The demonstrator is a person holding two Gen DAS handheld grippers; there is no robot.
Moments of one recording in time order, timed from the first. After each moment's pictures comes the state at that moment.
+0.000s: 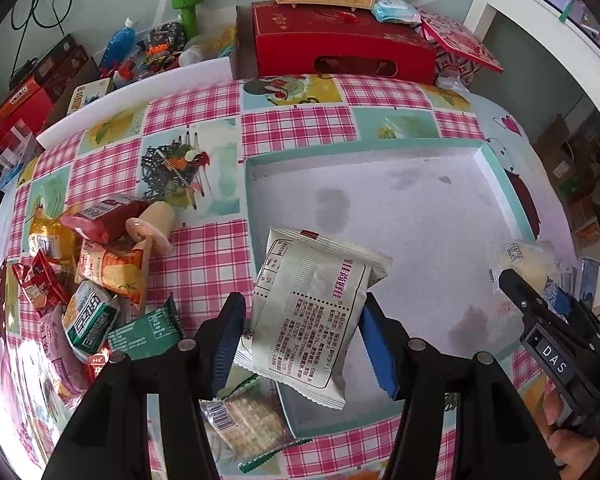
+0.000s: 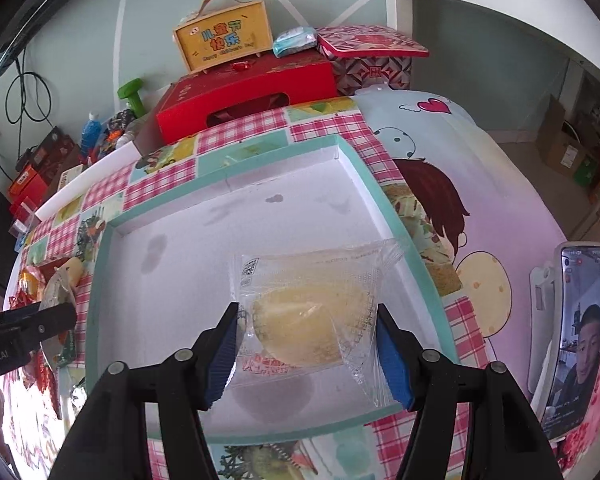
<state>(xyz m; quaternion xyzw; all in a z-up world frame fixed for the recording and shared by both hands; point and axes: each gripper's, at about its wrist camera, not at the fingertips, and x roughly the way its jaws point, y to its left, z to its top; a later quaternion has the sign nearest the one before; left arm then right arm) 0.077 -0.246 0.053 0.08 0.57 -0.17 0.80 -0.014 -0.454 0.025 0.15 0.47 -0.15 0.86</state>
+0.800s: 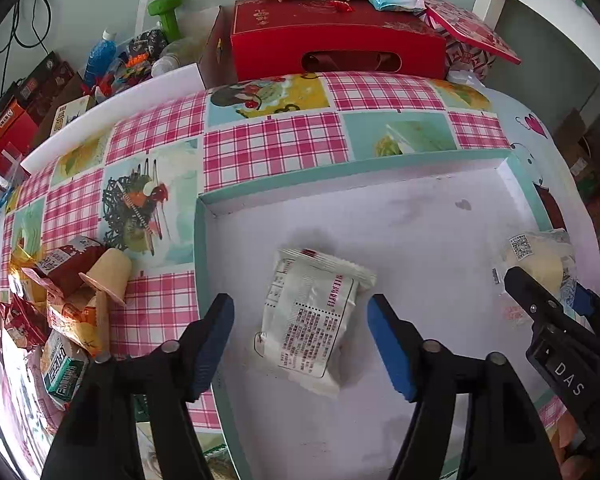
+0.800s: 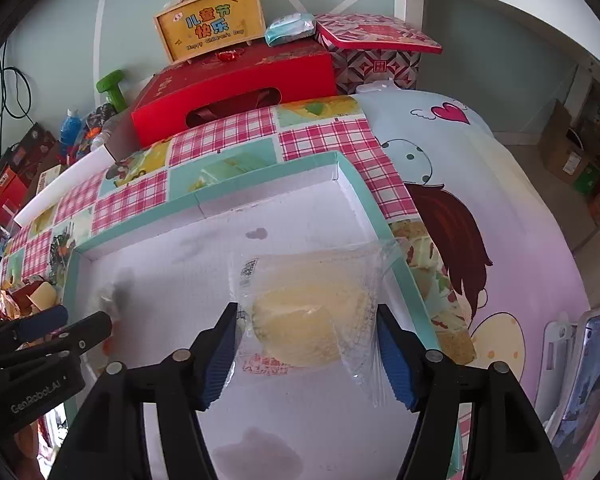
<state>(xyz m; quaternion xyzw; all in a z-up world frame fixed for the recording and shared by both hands) 0.111 -0.294 0.025 0.11 0.56 -0.14 0.81 0.037 -0.470 0.013 0.14 0.49 -0.15 0.85</state>
